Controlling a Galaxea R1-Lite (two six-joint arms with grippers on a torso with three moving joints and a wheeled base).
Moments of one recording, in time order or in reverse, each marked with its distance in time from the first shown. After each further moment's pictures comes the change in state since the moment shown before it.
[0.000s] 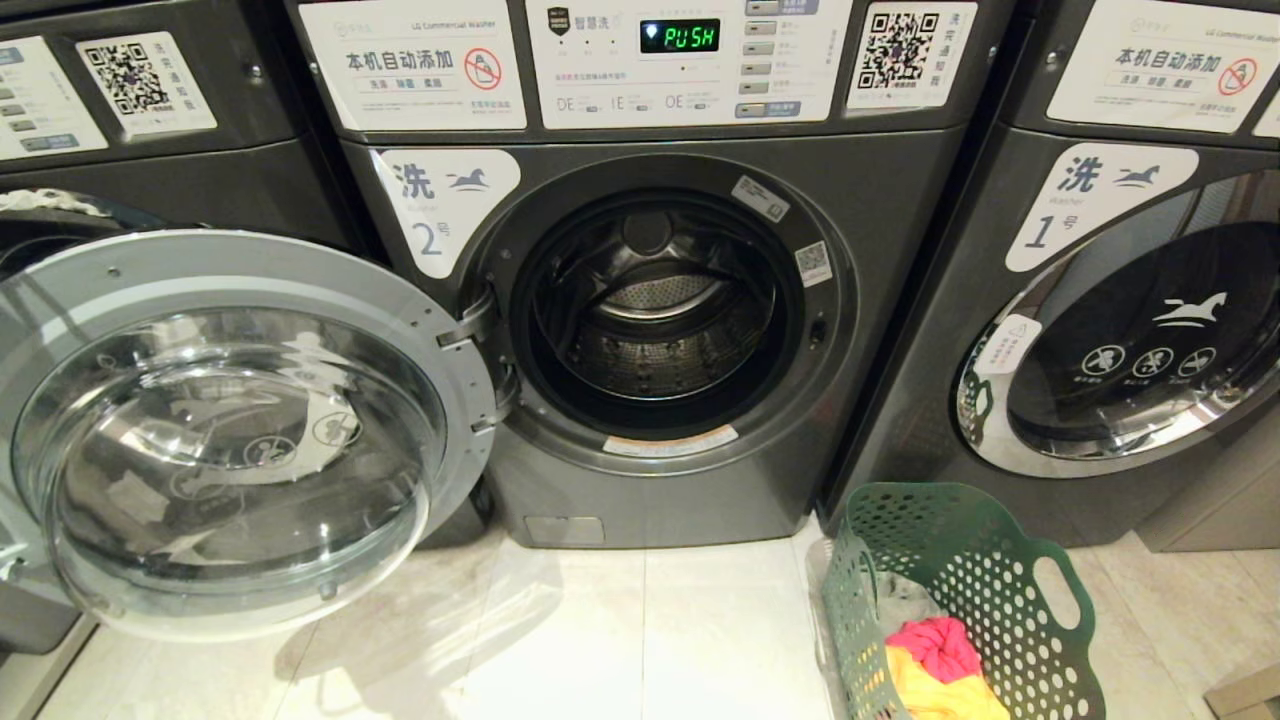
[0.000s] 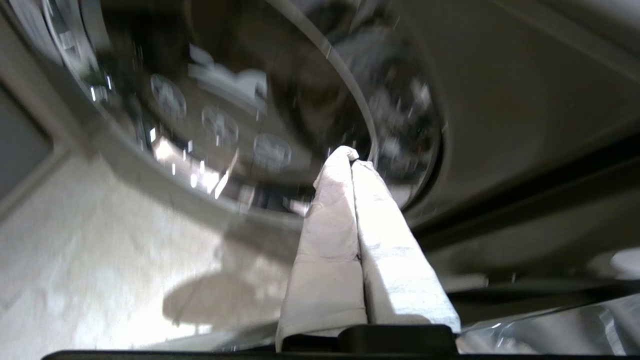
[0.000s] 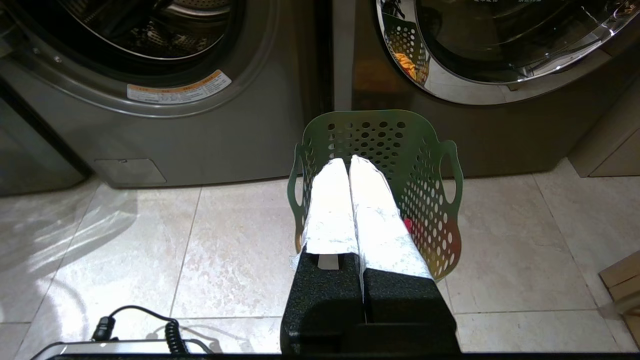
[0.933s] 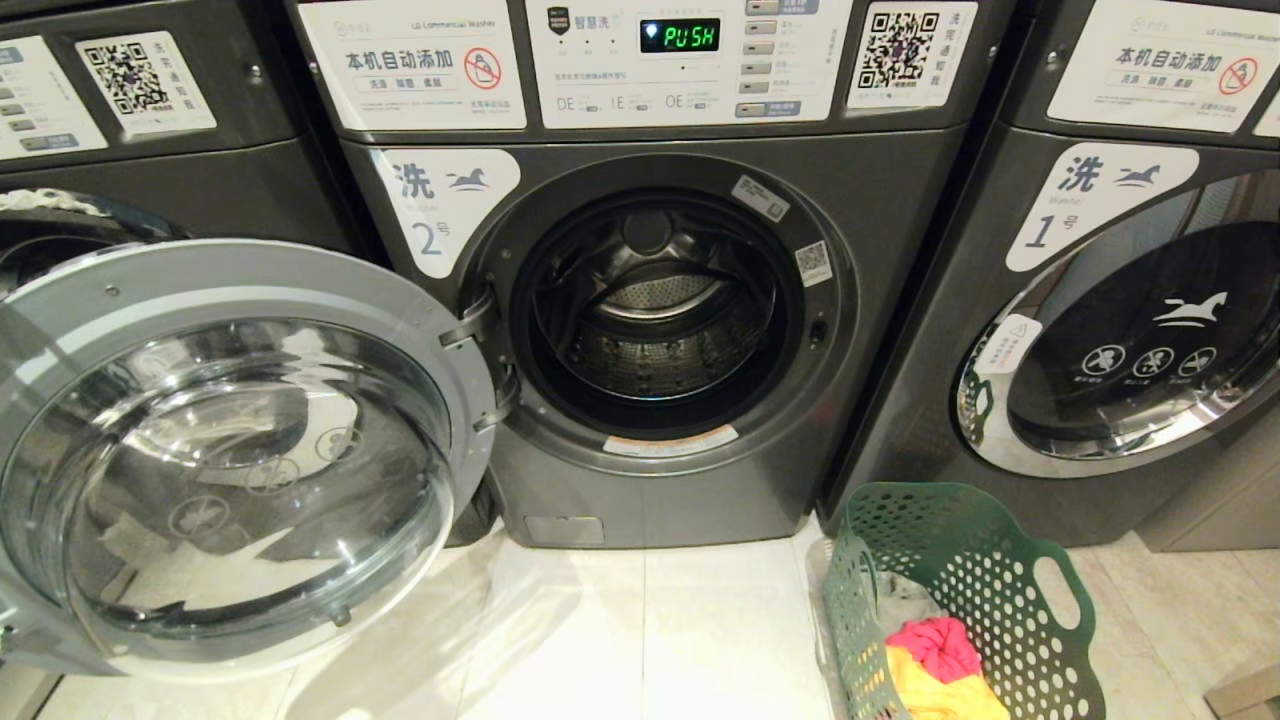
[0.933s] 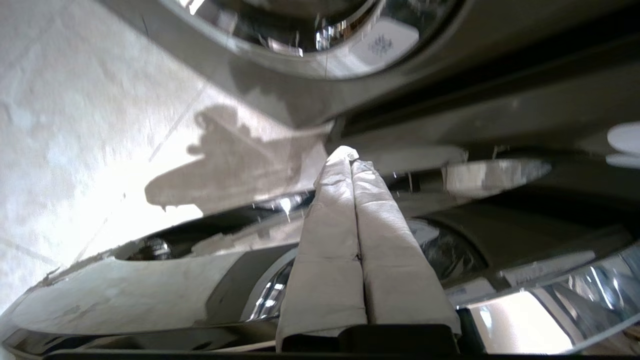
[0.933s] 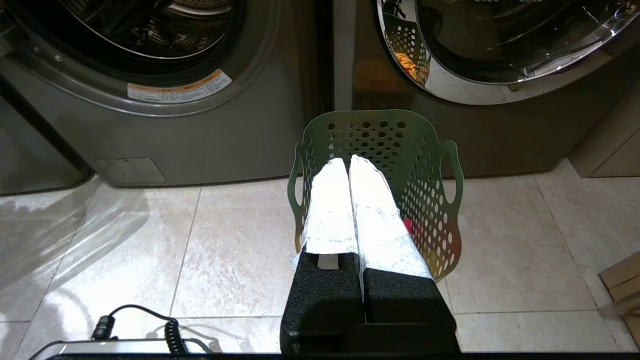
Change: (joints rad) left arm -0.009 -0.084 -0.007 0.507 -0.024 0.021; right arm 0.000 0.000 0.000 -0.001 0.000 -0.002
